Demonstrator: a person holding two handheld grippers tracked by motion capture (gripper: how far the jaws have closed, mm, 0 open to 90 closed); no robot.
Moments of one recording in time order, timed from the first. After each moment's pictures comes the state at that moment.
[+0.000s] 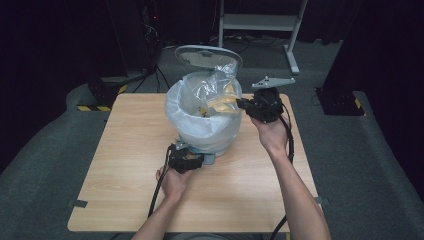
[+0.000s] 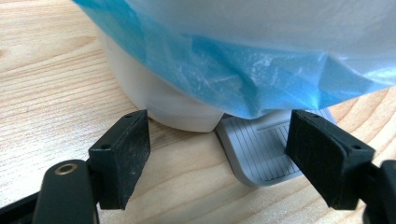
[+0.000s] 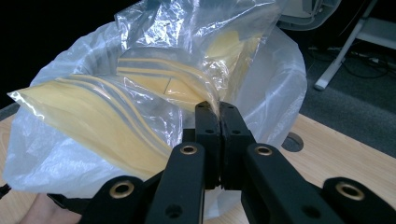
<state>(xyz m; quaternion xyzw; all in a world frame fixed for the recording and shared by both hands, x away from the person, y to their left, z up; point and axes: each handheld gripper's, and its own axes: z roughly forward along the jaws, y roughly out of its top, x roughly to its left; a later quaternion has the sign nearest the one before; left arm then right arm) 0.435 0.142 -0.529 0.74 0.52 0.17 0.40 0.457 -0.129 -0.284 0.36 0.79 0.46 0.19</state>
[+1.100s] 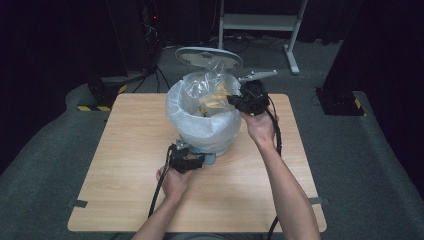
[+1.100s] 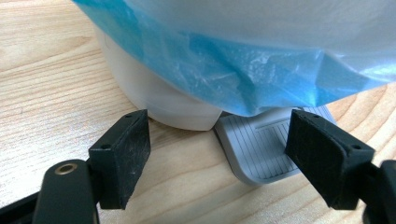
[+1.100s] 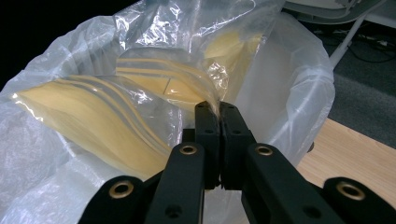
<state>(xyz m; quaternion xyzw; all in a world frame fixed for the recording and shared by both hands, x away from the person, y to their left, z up) 0.435 0.140 -0.529 0.74 0.52 0.17 0.40 0.485 -0.102 -0.291 0.37 0.80 0.43 0.18</state>
